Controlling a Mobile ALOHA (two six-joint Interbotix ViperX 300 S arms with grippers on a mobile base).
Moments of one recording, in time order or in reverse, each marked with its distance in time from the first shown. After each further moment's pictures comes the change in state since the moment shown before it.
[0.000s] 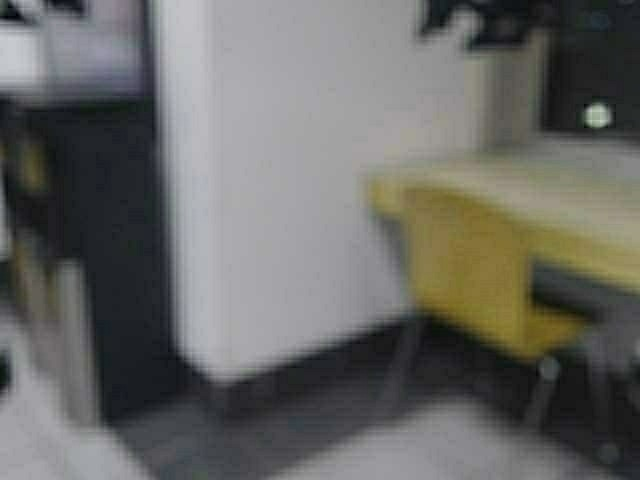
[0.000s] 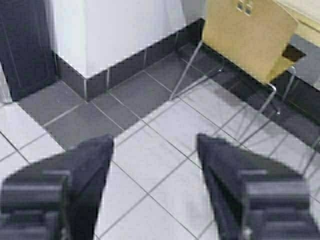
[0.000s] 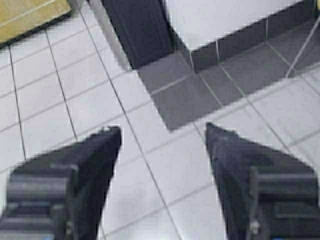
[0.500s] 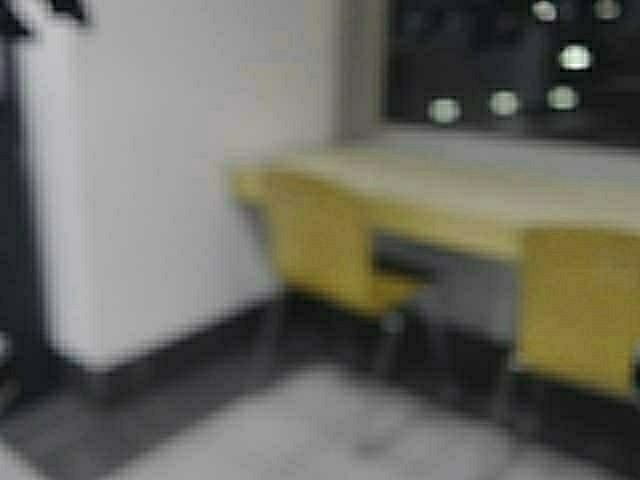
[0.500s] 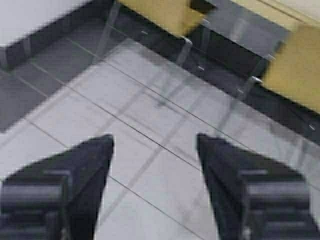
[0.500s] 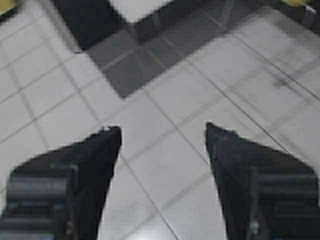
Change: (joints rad) left arm 0.000 0.002 0.005 -0.012 0.038 -0.037; right arm -0.011 0.044 -0.058 0.000 0.063 -0.003
